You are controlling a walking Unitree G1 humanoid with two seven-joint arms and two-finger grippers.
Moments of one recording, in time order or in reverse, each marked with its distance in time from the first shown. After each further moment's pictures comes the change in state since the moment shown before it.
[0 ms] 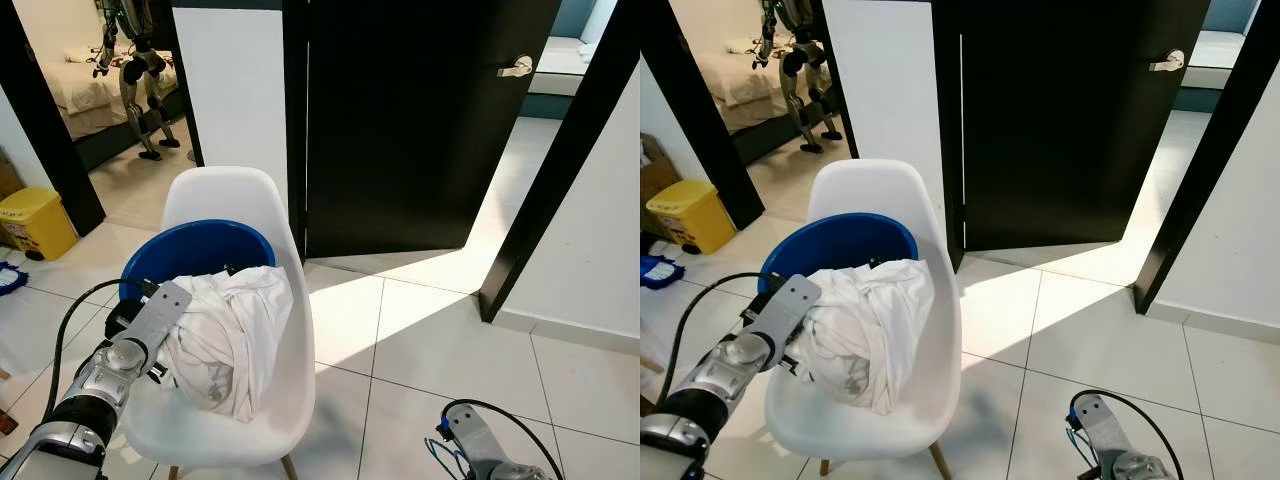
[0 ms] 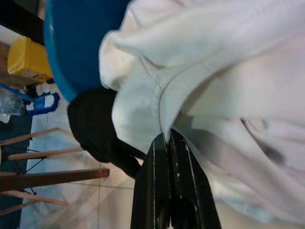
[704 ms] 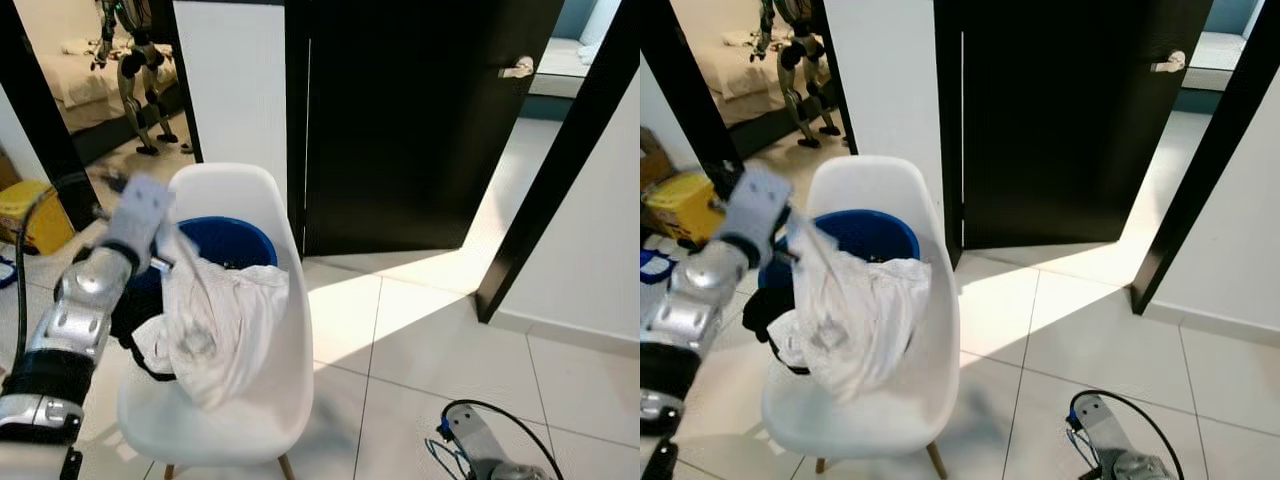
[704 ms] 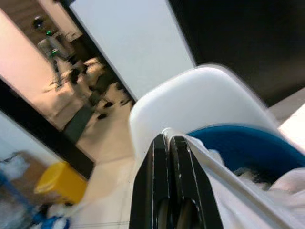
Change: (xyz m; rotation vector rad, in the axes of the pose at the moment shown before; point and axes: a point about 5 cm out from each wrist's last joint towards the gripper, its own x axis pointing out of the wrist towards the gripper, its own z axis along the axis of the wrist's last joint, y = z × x) left arm -0.050 0.079 0.136 -0.112 -0.633 0.138; right arm 0.000 0.000 0.000 -0.006 -0.002 0.005
